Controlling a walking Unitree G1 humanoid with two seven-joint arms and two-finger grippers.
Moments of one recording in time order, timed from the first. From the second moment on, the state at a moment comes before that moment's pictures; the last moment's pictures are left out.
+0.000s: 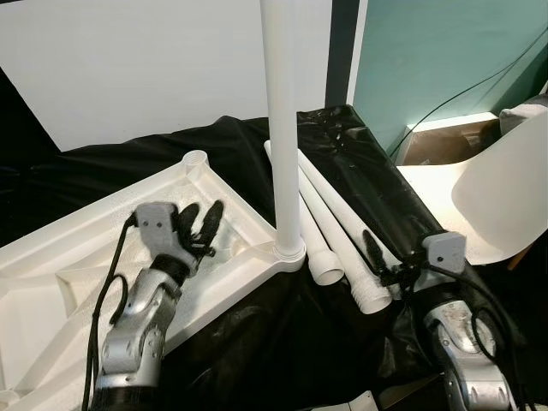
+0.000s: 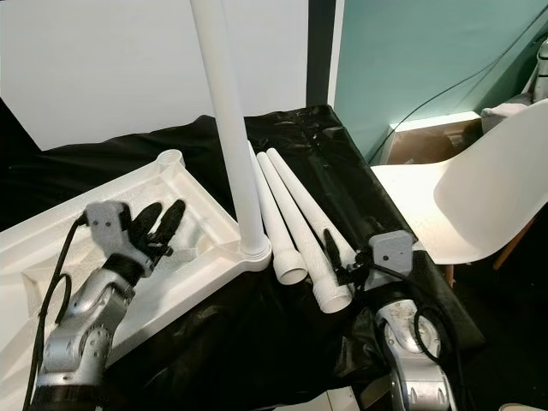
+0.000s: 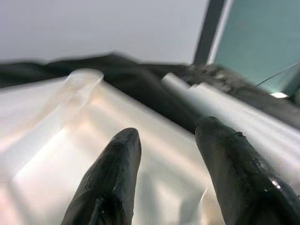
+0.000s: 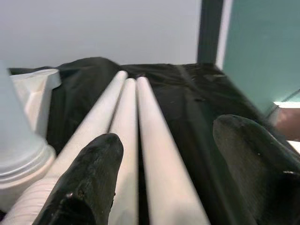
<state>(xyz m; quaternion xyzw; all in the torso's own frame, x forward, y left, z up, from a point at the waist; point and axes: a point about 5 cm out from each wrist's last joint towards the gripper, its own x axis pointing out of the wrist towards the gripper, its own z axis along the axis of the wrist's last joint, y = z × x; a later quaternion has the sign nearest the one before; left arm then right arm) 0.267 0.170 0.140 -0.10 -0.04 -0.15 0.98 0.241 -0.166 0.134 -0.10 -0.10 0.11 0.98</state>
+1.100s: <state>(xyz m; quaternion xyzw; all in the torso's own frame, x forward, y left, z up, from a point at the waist) 0.247 0.137 0.135 0.03 0.07 -0.29 0.95 0.260 -0.145 0.129 -0.11 -0.10 0.18 0.97</state>
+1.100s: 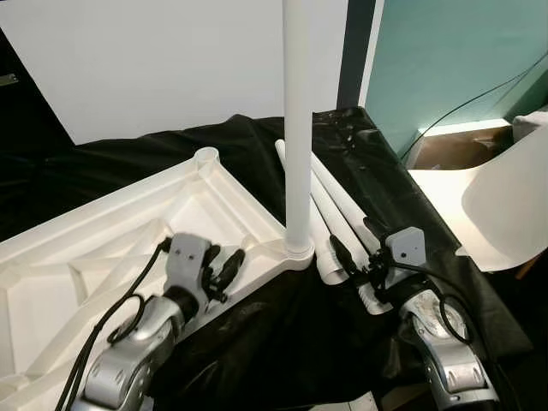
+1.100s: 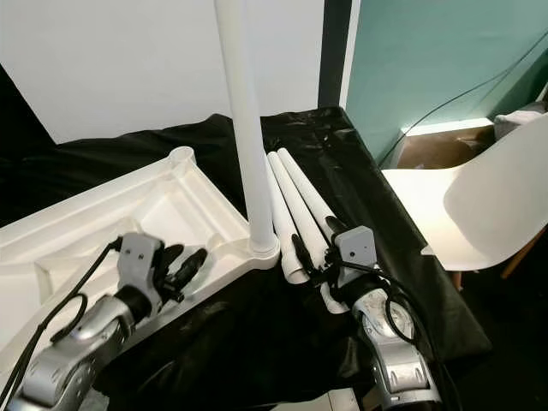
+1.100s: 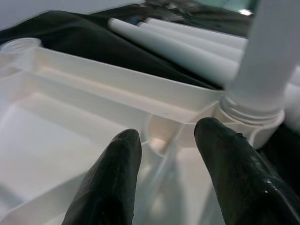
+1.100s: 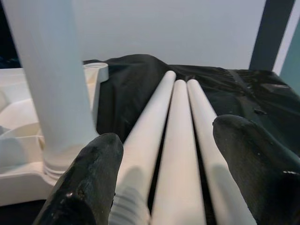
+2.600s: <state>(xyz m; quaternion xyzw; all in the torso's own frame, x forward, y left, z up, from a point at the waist) 0.270 0.125 0.109 0.16 0.14 -0.50 0.84 0.299 -0.133 0.149 -0.13 -0.14 0.21 0.96</state>
